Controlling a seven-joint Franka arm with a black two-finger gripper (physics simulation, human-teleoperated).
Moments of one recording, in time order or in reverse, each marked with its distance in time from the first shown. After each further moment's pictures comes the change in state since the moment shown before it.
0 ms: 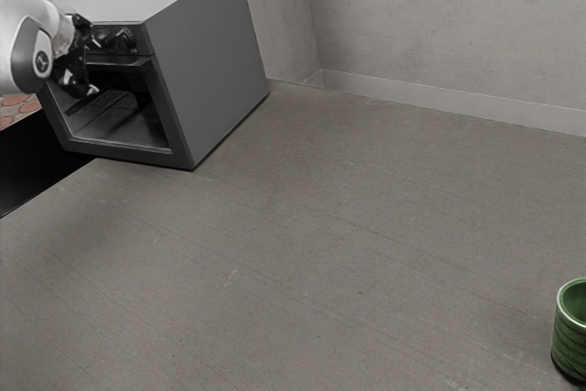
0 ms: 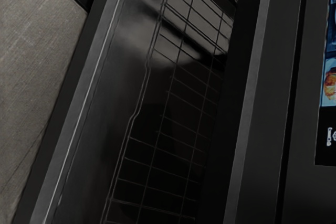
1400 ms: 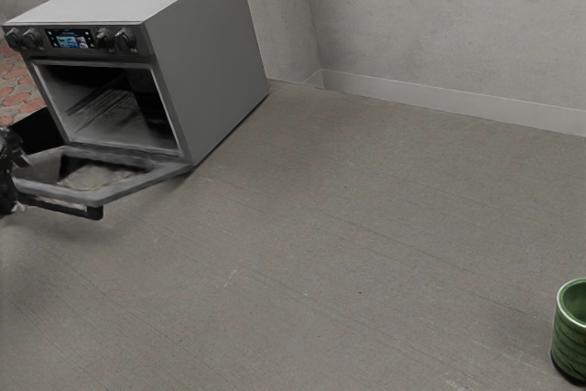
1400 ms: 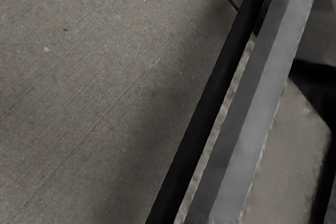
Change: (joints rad) arm 0.048 -0.573 0.210 -0.951 -0.072 0.148 0.017
